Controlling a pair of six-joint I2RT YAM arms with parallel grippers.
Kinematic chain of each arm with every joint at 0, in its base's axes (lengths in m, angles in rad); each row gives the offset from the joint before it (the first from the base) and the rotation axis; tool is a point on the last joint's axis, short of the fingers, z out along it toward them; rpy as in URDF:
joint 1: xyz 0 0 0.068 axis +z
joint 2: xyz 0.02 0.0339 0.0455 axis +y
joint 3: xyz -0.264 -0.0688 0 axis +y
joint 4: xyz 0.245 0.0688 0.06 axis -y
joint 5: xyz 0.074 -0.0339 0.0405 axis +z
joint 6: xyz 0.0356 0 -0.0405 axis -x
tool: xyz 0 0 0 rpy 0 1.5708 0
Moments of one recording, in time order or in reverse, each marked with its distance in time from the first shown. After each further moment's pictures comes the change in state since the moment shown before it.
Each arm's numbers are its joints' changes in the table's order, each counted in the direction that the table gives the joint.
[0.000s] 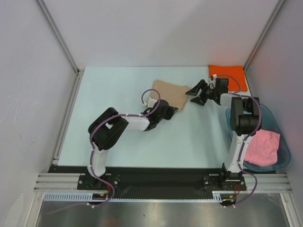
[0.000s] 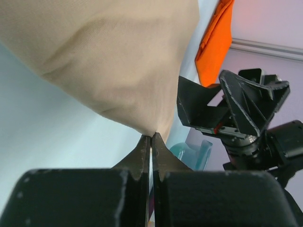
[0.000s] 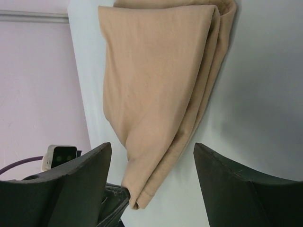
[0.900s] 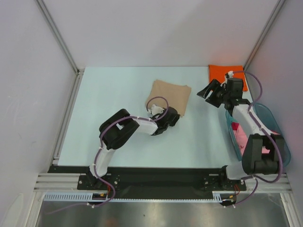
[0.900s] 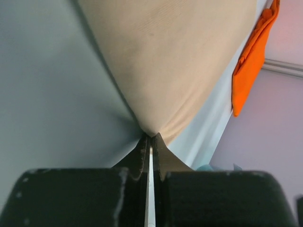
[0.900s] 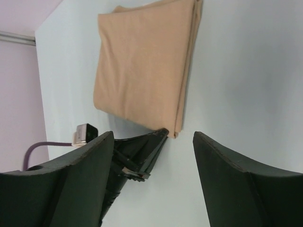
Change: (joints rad) left arm -0.094 0.127 -0.065 -0.071 0.177 0.105; right arm 0.021 -0.660 0.243 -0.305 -0.417 0.131
